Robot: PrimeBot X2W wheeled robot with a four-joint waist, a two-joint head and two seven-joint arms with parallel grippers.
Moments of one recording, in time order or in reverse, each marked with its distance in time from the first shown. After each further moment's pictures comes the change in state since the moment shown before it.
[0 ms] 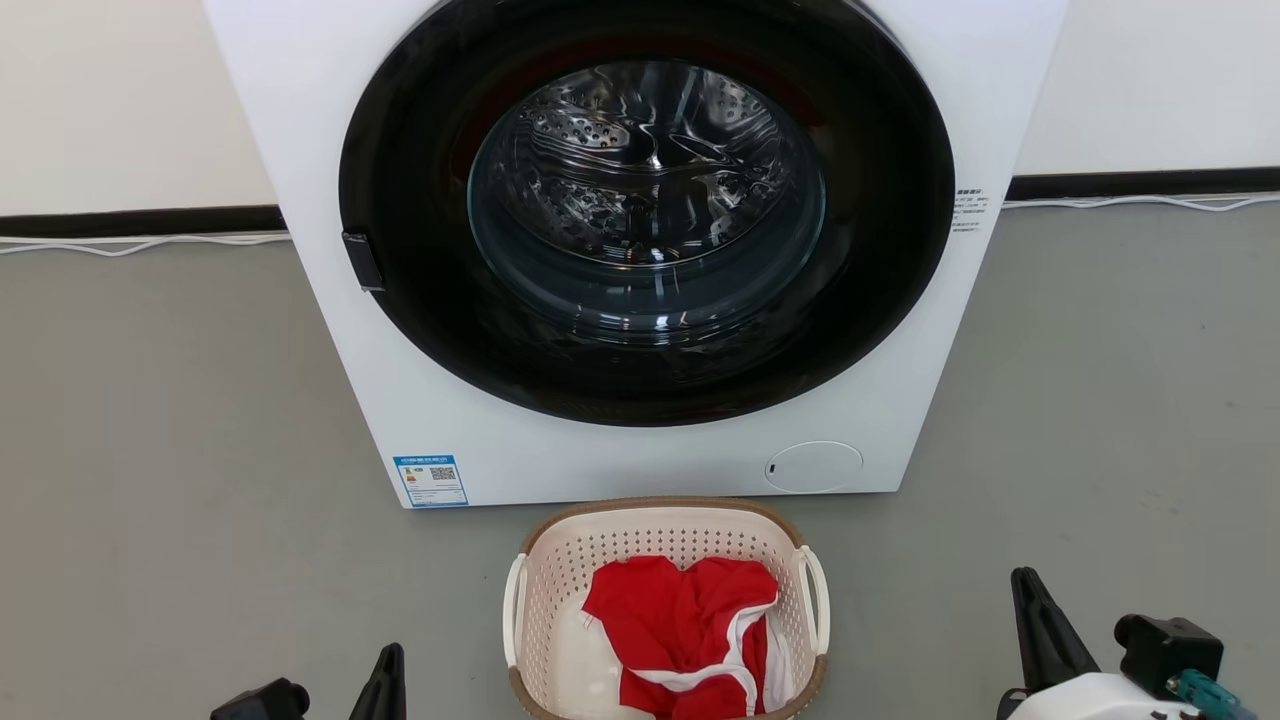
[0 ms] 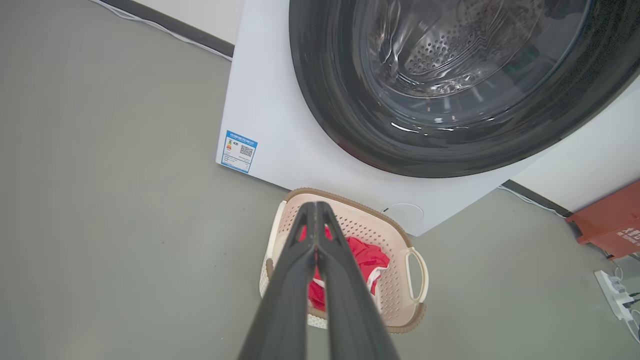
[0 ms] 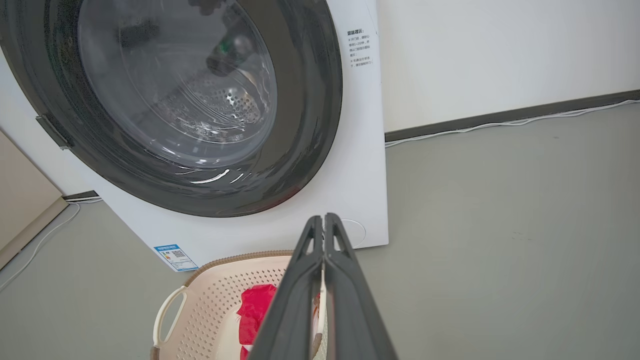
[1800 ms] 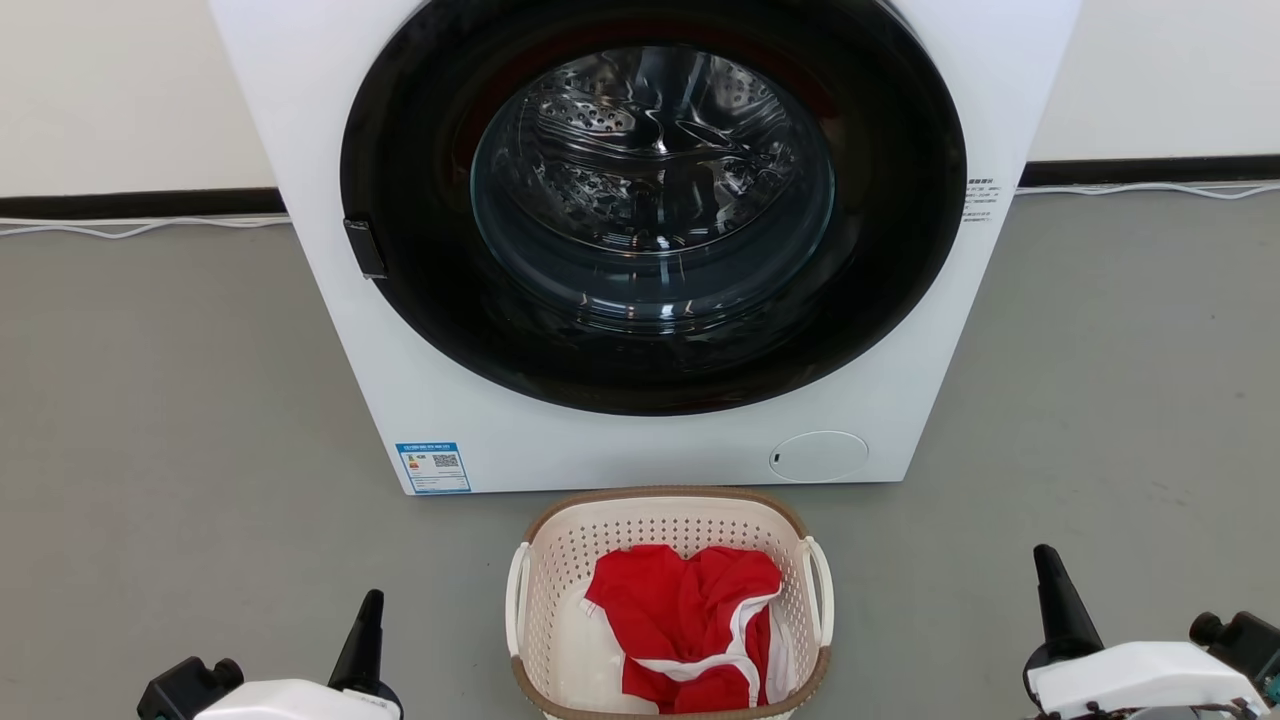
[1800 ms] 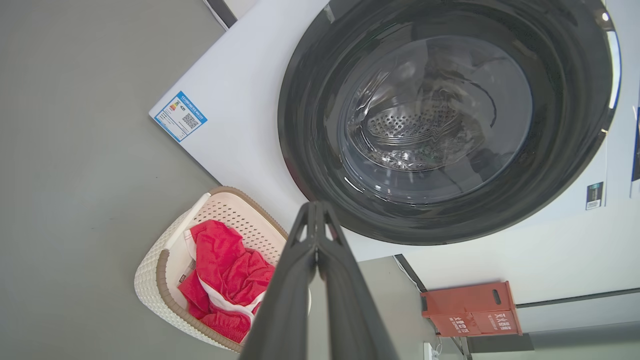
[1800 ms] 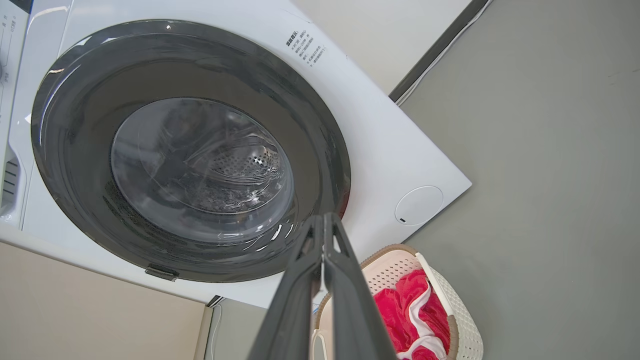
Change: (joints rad) left arm -0.054 -0.007 0.080 -0.047 -0.509 -0.061 0.124; right arm -0.025 0.000 -0.007 -0.041 0.688 0.000 0.119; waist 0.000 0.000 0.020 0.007
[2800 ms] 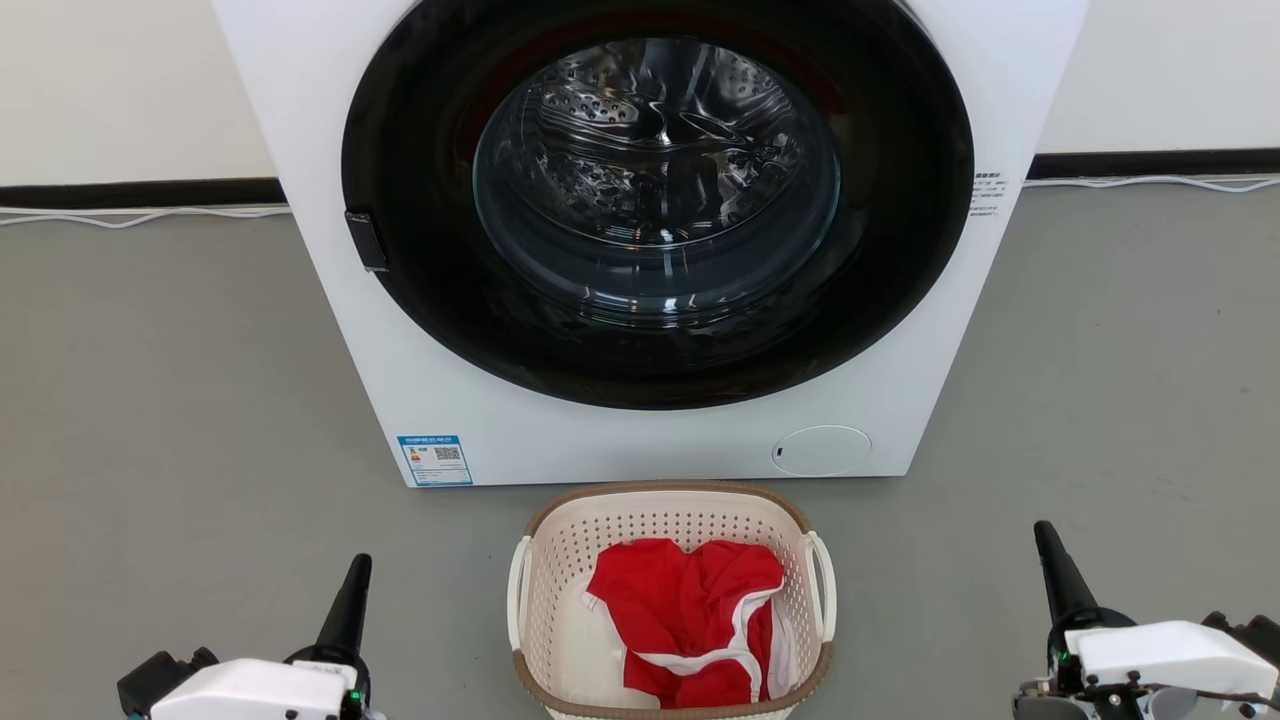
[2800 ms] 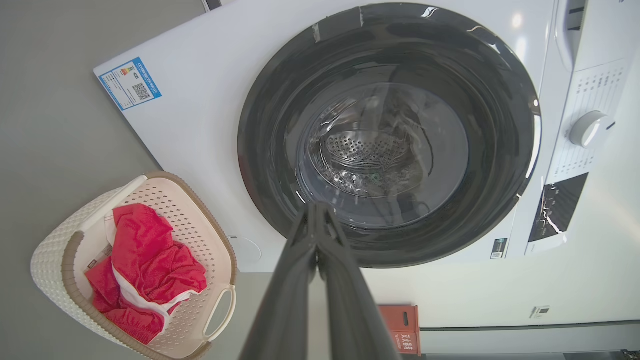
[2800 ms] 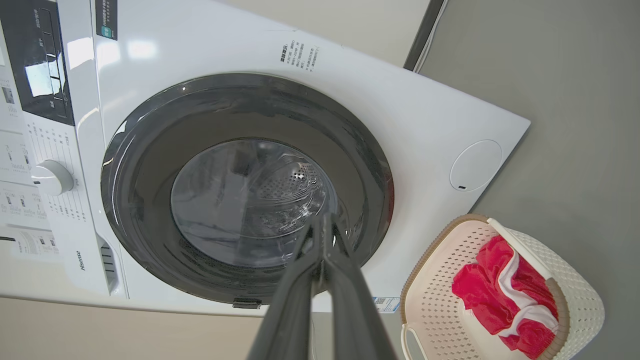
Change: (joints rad) left arm -0.028 -0.005 0.044 -0.027 -0.282 -0.035 0.070; right arm -0.027 0.000 -0.005 -0.018 0.388 0.000 0.066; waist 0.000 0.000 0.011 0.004
